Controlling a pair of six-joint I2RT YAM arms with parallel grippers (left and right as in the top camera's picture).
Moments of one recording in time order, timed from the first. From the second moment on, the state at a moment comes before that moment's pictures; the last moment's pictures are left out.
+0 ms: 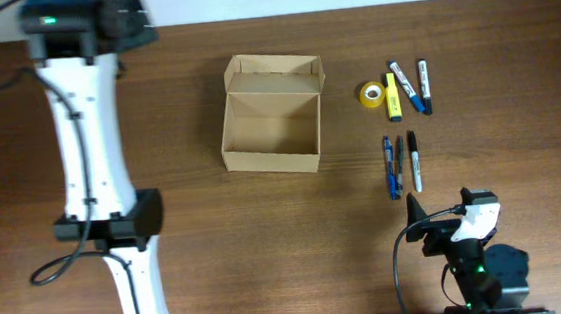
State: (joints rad) left arm -0.05 2.33 3.05 -1.67 -0.35 -0.33; right arm -0.05 0.04 0.16 -0.39 -0.14 0.11
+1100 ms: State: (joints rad) left arm 0.15 2.35 3.02 -1.60 -0.33 -0.33; right arm 0.14 1.95 1.84 -0.96 -0.13 -0.02
